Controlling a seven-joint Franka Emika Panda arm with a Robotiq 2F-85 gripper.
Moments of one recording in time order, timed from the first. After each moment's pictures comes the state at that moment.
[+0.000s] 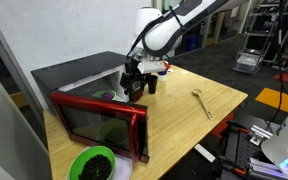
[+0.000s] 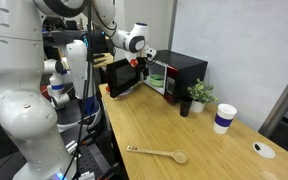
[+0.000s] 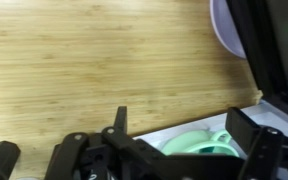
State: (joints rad) arm 0.18 0.25 0.09 -1.99 0.12 2.45 0.44
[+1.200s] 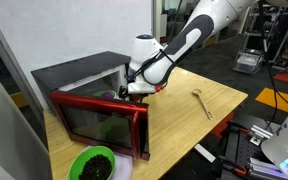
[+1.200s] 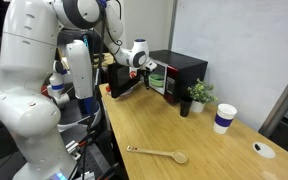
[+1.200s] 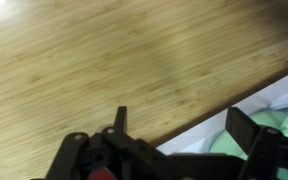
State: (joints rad) arm 0.28 0.44 -0.02 -1.97 -0.02 2.68 0.89
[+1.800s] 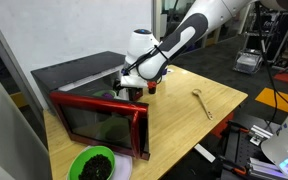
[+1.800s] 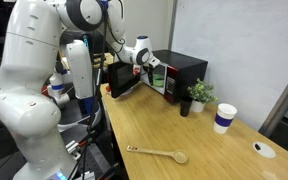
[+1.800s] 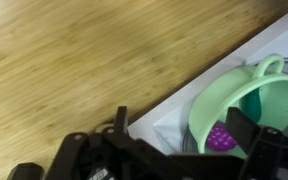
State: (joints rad) arm 0.29 0.48 -0.05 -1.88 -0.02 2.71 0.97
